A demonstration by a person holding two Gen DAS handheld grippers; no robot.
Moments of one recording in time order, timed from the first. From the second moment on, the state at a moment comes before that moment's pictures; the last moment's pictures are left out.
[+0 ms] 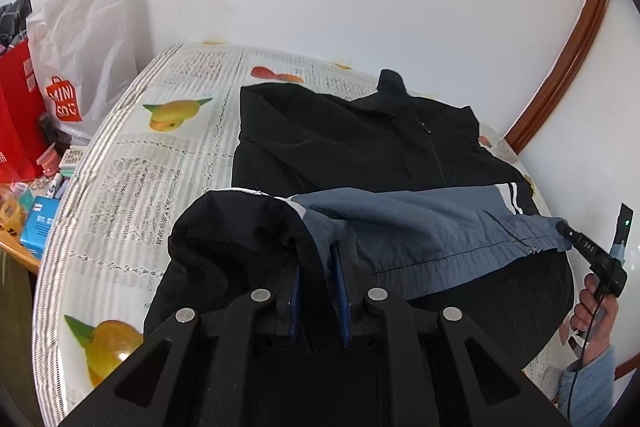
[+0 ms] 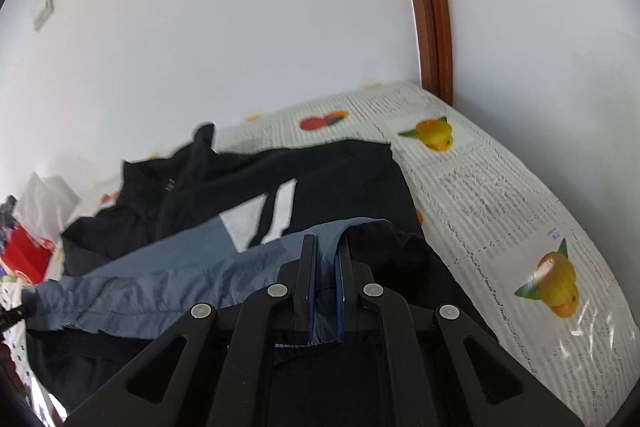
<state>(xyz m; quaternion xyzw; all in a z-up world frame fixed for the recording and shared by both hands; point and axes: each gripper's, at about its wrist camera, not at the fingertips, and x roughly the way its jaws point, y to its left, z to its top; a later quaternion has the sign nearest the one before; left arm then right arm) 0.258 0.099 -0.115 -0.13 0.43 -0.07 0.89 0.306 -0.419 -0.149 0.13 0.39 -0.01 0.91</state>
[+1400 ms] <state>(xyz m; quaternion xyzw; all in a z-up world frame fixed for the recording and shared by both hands) 0.205 0.046 -0.135 -0.04 0.47 -0.13 0.87 0.254 -0.316 -0.182 0.00 0.48 0.08 0.87</state>
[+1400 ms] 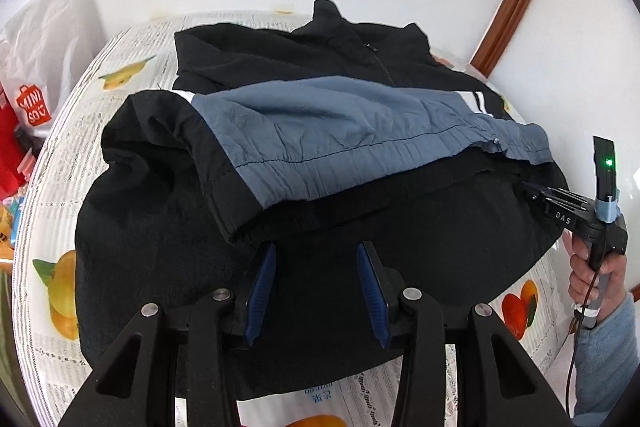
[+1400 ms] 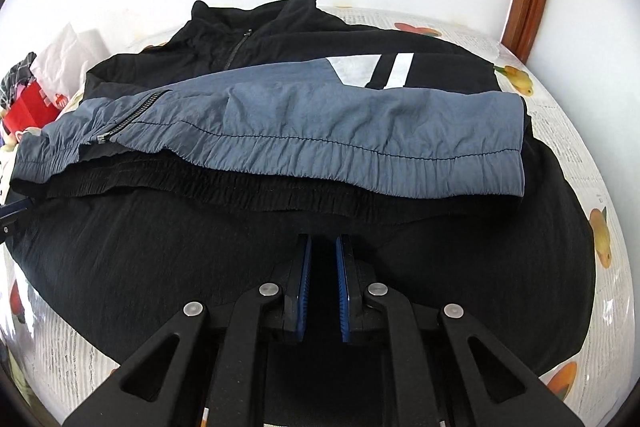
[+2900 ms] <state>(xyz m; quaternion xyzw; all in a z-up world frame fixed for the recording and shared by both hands) 0.341 0.068 -0.117 -0.04 0.42 -0.04 0.90 0.424 -0.366 -0.166 0.00 0.44 -0.02 0.90</state>
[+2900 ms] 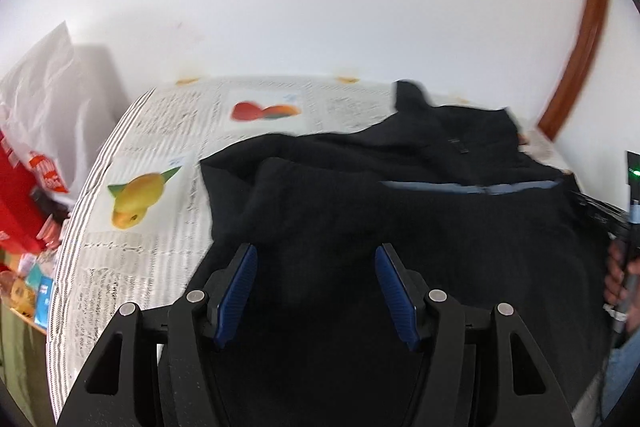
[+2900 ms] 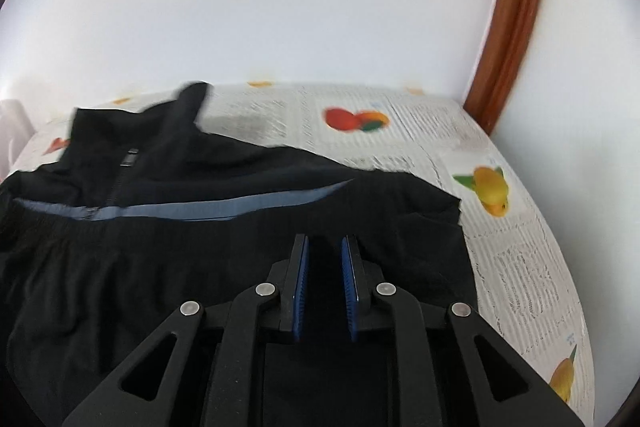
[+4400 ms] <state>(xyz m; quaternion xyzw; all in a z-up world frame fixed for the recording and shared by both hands) 0.246 0.091 -0.131 -0.06 0.44 -0.04 0.89 0.323 -0.258 -0.148 -0.01 0.44 0.11 0.89</state>
